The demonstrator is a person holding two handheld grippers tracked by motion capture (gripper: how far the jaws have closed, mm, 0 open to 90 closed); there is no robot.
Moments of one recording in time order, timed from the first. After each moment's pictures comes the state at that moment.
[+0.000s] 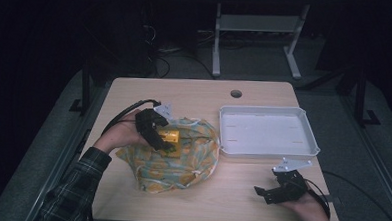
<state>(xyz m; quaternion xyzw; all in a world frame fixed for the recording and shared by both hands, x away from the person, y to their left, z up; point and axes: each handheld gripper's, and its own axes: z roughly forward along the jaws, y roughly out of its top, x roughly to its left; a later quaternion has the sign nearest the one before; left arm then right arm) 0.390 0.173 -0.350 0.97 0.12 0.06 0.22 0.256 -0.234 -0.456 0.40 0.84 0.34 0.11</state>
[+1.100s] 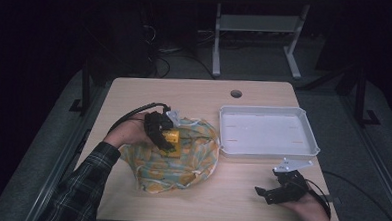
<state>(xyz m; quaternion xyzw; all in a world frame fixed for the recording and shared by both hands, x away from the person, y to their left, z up) 0.404 0.159 -0.372 0.98 0.08 0.03 0.16 0.255 -0.236 -0.457 0.40 0.84 0.34 0.10</state>
